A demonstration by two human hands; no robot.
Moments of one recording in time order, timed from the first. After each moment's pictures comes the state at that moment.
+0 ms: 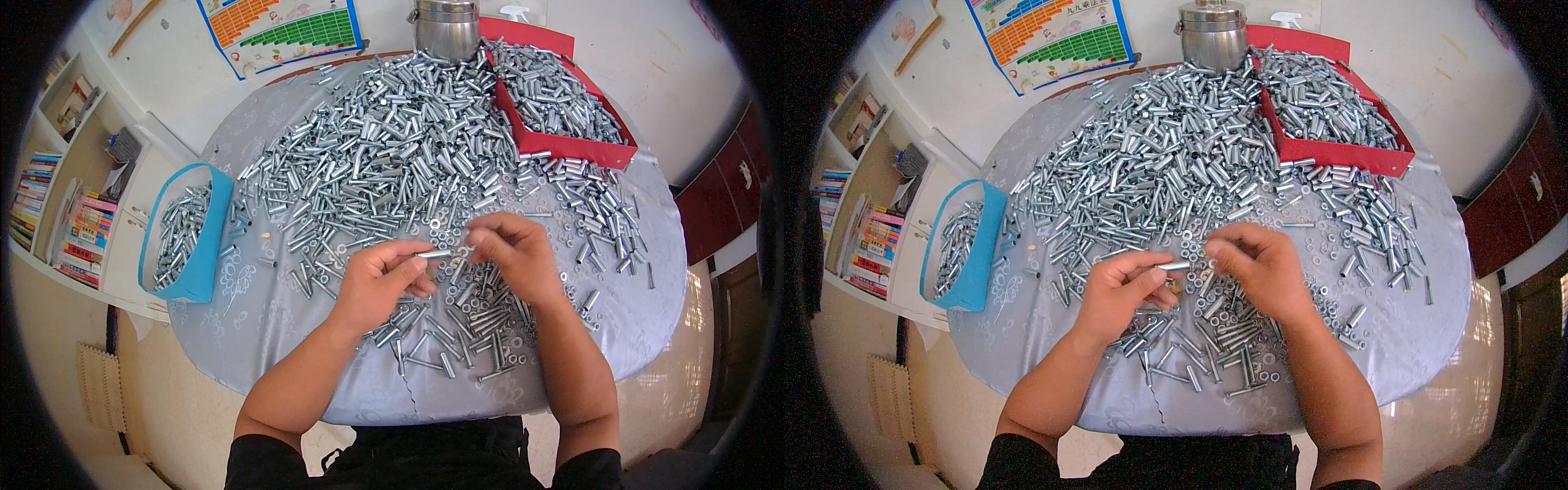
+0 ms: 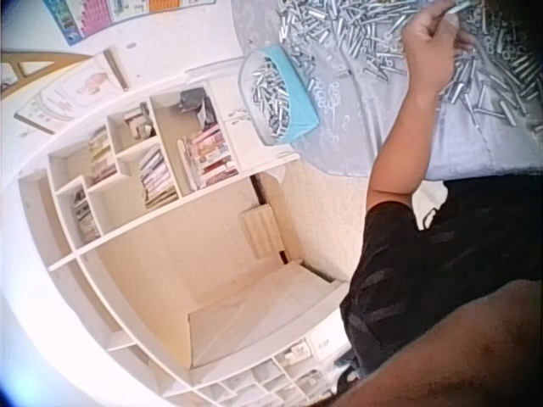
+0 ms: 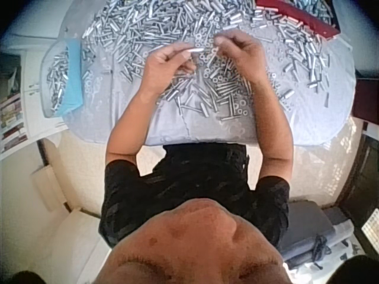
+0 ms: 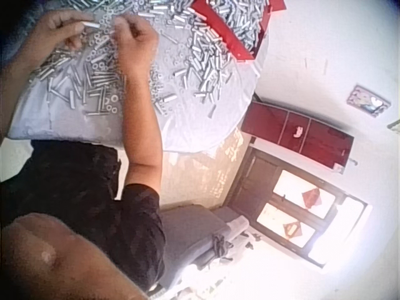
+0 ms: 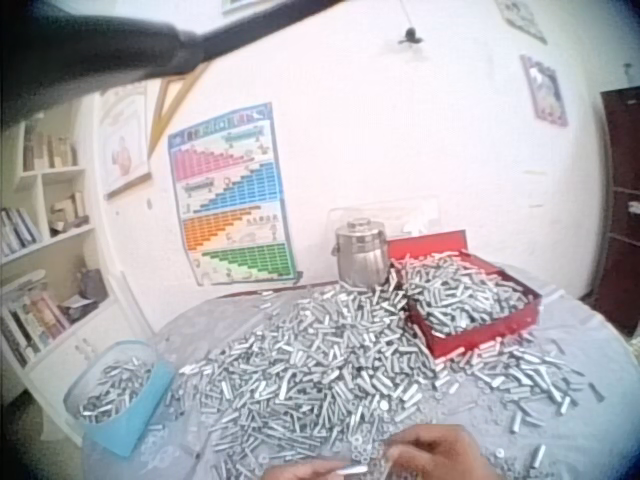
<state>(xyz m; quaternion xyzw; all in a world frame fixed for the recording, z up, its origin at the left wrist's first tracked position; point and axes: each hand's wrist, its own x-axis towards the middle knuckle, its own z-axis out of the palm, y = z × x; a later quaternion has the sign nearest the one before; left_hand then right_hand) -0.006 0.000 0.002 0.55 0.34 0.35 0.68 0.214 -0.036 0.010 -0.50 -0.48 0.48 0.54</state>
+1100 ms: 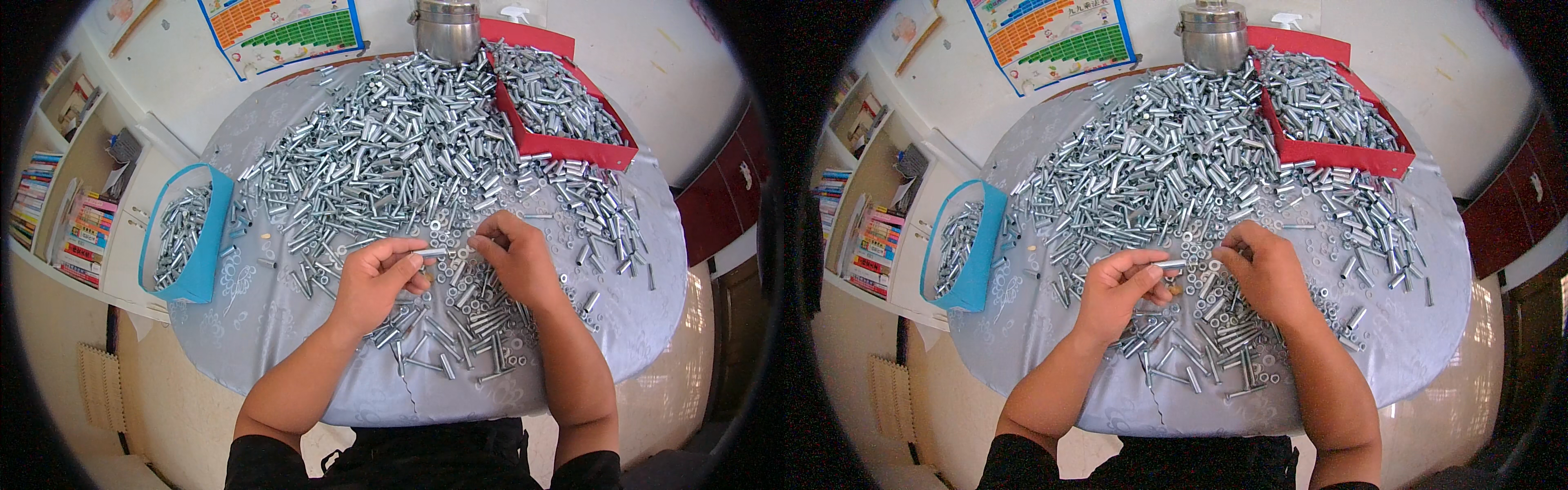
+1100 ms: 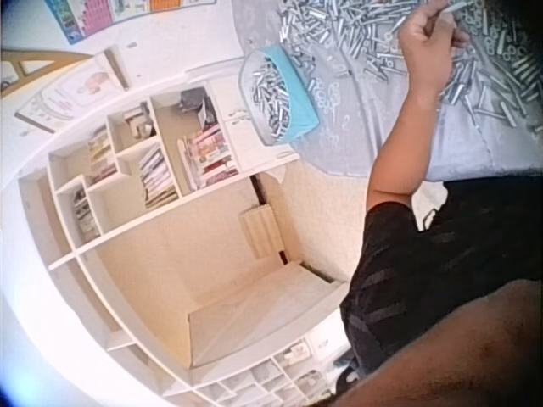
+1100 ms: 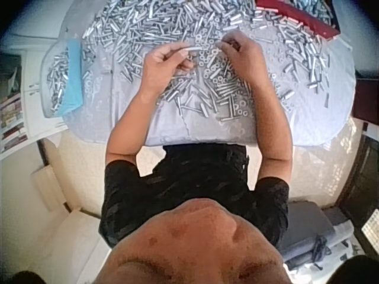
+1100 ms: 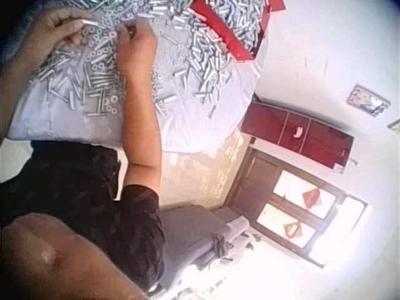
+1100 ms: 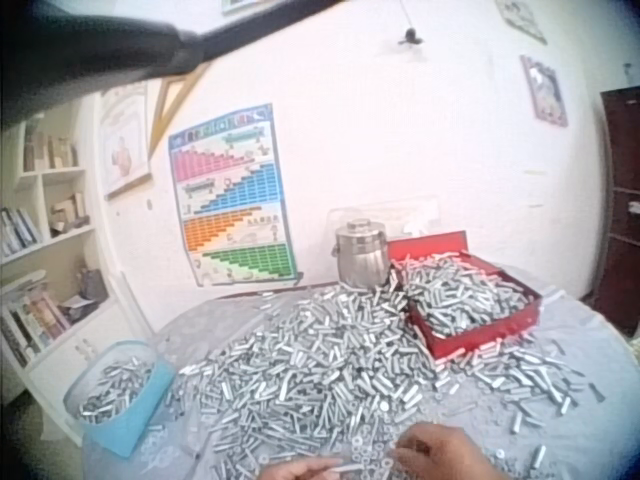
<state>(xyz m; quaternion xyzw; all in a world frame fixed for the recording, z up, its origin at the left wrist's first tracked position) -0.007 0.001 -0.001 0.53 0.34 0.39 0.67 0.215 -0.037 0.016 -0.64 -0.58 0.29 0.40</state>
